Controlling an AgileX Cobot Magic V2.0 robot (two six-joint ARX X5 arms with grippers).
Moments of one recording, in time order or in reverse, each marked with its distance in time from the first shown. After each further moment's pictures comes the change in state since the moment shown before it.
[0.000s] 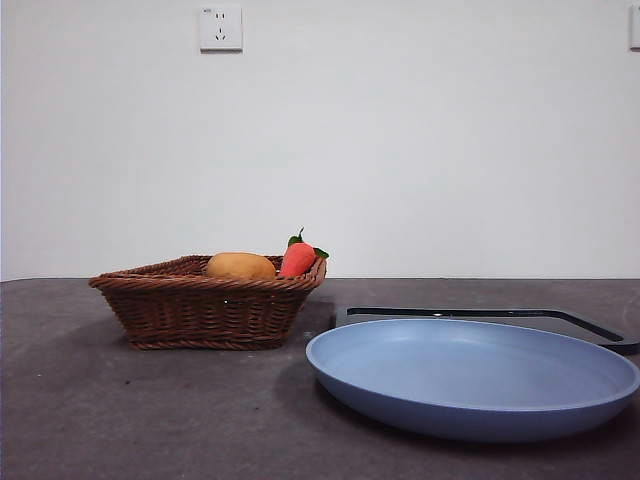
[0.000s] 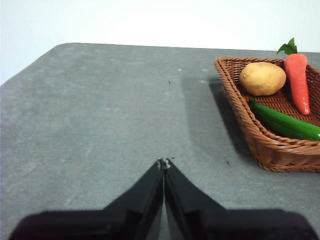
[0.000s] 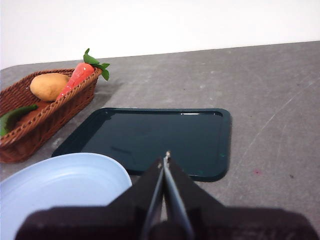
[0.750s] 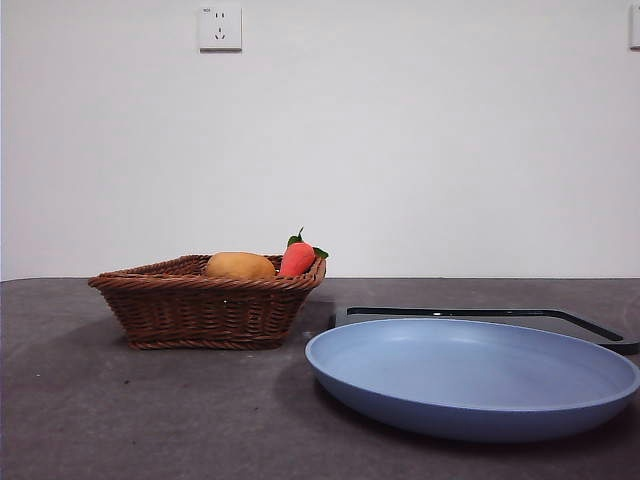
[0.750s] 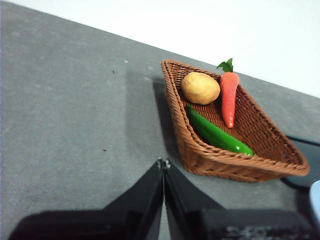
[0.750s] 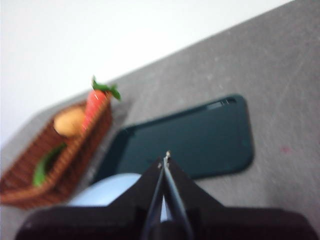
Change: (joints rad) left arm 0.000 0.000 0.029 -0.019 0.206 -0.270; right arm 0.001 0.003 0.046 -0.009 -0.004 0.322
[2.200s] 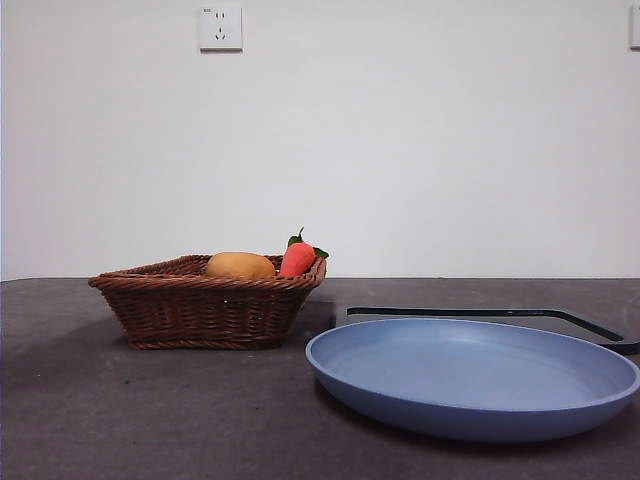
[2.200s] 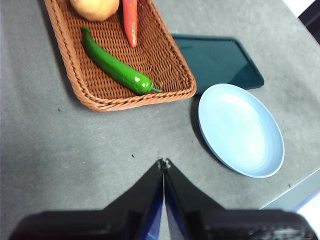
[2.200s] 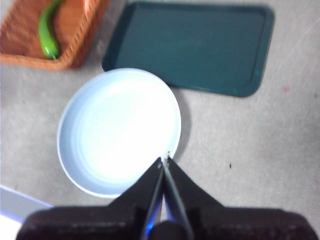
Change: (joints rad) left arm 0.000 0.644 0.685 -0.578 0.382 0.312; right arm 0.001 0.762 0.858 -0.859 -0.131 -0.460
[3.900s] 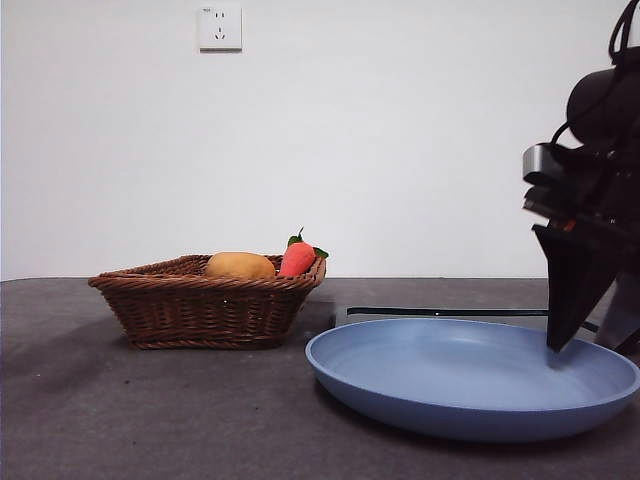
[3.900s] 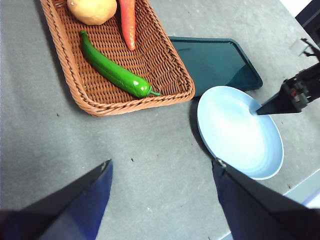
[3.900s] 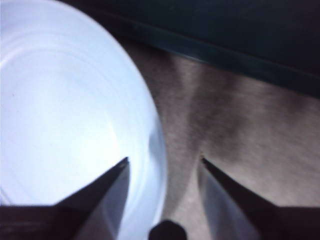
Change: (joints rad) left arm 0.000 0.003 0.000 0.016 0.007 0.005; right arm 0.141 0.834 0.000 0.366 0.000 -0.024
